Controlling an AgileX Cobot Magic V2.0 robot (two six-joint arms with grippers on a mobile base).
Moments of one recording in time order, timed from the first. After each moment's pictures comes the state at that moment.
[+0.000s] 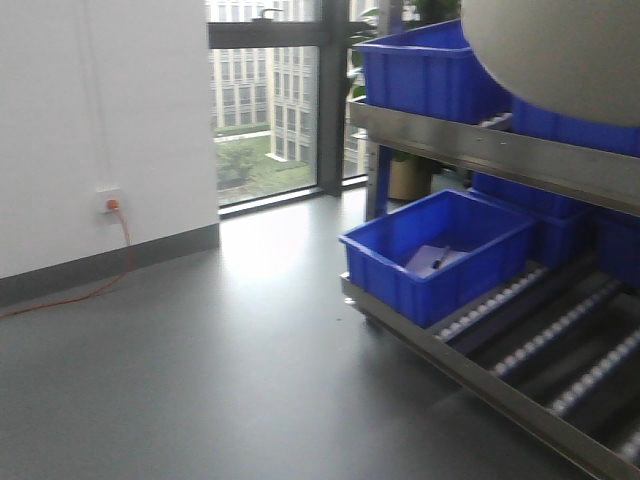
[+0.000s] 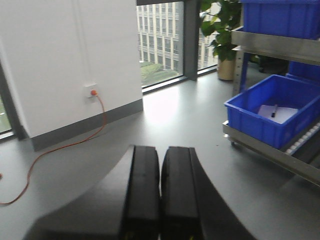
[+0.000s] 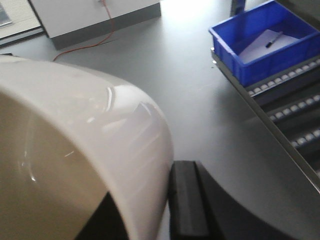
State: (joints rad) left arm -0.10 -0.01 0.01 0.00 0.16 0.04; right arm 0.25 0.72 -0.76 0.13 0.56 0.06
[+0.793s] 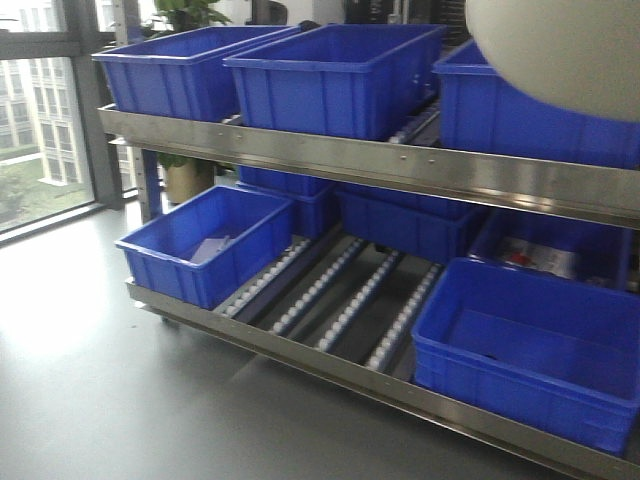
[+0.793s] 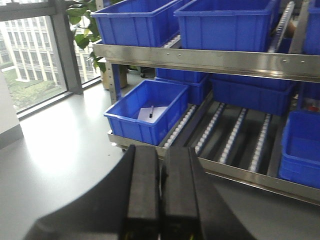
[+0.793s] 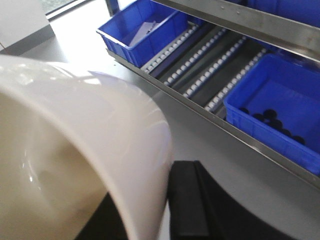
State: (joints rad) left arm -0.10 -0.01 0.01 0.00 0.16 0.04; right arm 0.25 0.72 -0.76 0.13 0.56 0.06
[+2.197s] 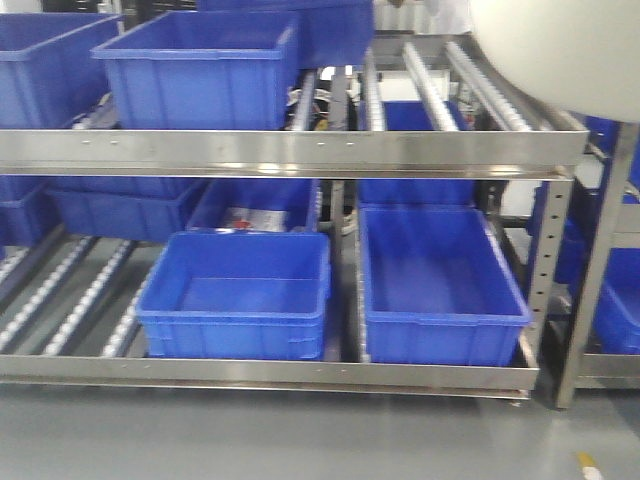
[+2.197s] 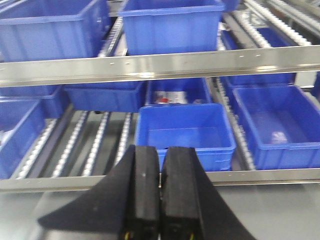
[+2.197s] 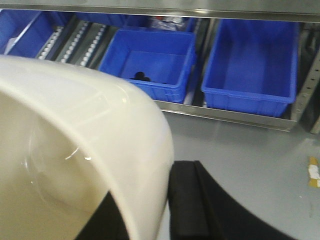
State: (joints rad) left arm -0.10 -0.01 0.01 0.00 0.16 0.04; right arm 0.25 0.71 -0.76 0.13 0.57 0.06
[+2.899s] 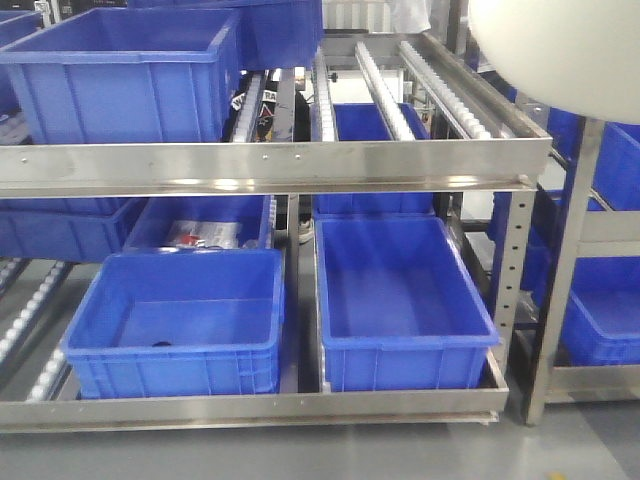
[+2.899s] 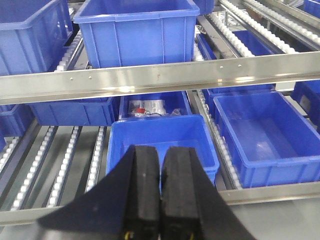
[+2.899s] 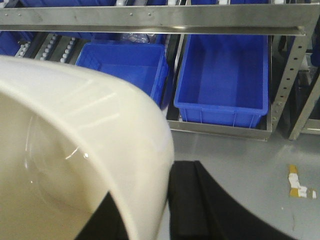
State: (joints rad) left arm -0.10 -0.01 0.01 0.00 0.16 0.04; right arm 0.25 0.71 -0.76 0.13 0.57 0.06
